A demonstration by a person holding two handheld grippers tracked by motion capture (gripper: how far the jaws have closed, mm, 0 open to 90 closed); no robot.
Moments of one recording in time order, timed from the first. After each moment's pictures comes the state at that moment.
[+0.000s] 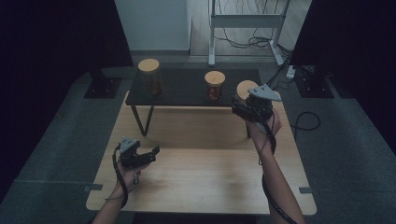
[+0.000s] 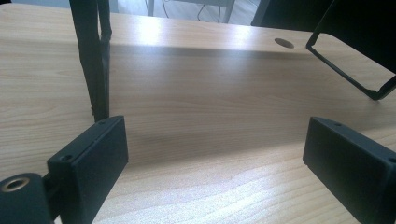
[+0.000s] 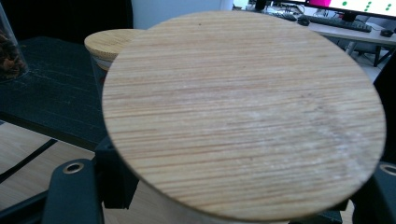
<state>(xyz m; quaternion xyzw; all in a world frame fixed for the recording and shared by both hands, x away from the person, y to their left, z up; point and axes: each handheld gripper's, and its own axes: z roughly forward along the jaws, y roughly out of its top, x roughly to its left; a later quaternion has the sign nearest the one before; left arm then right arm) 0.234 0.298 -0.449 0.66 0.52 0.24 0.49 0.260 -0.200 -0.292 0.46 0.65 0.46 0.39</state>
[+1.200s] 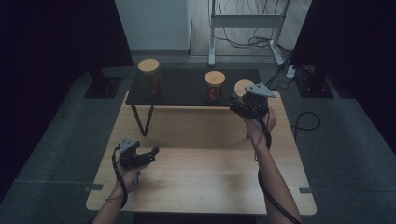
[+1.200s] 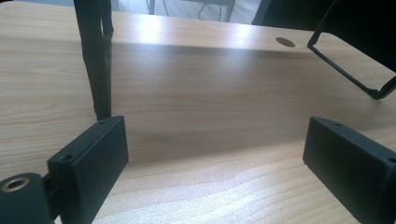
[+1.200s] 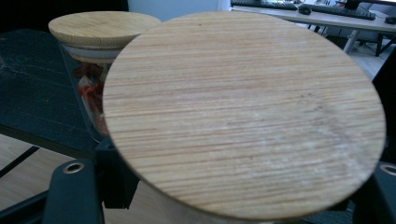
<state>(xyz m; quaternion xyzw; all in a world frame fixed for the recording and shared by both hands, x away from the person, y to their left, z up) 0.234 0.299 -0.450 0.66 0.52 0.24 0.49 0.285 -0.195 -0.302 0.48 0.65 0.45 0.38</state>
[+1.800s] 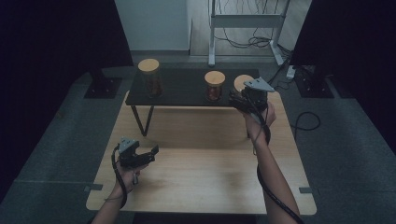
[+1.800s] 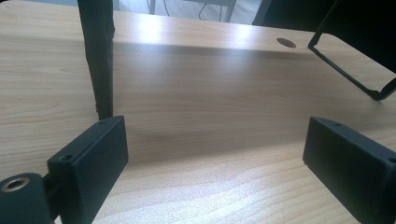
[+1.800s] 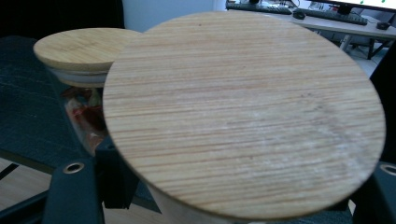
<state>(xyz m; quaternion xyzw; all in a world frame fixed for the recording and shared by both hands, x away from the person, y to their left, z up) 0.234 0.301 -0.450 0.66 0.52 0.24 0.49 0.295 -0.190 -0.294 0.48 0.64 0.45 0.39</state>
